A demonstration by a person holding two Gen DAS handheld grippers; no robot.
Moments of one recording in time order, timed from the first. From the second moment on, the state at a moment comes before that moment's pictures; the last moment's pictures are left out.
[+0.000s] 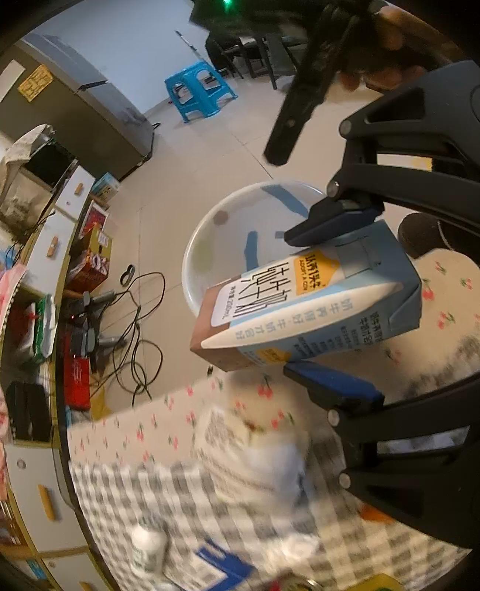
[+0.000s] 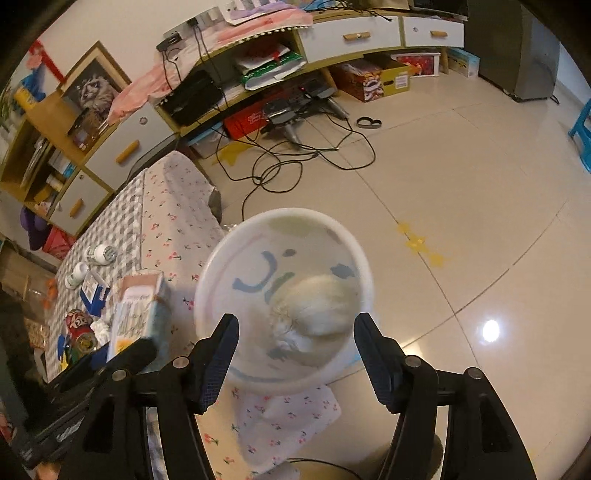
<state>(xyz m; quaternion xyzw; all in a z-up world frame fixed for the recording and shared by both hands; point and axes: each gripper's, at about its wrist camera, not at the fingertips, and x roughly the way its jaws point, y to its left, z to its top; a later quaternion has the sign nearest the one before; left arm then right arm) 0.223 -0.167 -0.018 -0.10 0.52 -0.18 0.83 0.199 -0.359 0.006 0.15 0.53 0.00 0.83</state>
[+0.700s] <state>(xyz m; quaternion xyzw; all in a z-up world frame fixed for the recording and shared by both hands) 0.234 -0.193 -0.019 -0.05 0.48 -0.18 0.86 0.171 -0.398 0.013 0.10 0.51 -0.04 0.85</state>
